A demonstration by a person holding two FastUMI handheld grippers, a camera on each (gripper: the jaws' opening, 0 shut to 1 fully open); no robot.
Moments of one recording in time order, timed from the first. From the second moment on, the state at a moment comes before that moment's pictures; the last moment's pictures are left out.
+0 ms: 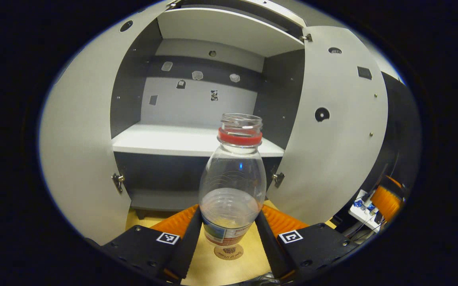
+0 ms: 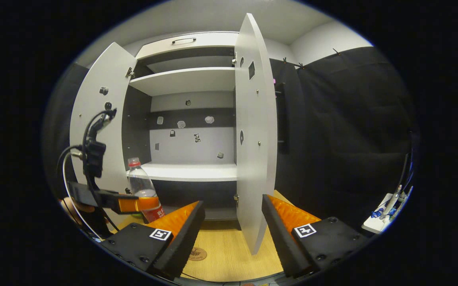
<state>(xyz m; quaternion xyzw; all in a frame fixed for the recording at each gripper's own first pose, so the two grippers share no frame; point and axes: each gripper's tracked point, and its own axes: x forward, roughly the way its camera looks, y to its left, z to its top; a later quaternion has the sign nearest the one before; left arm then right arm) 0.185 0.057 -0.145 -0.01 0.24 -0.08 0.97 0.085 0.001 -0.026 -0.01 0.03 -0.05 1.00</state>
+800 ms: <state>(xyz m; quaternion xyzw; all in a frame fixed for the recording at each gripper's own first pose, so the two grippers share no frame) 0.342 0.081 -0.060 0.03 0.17 -0.06 0.98 0.083 -0.032 -0.021 -0.01 0.02 -0.09 1.00</state>
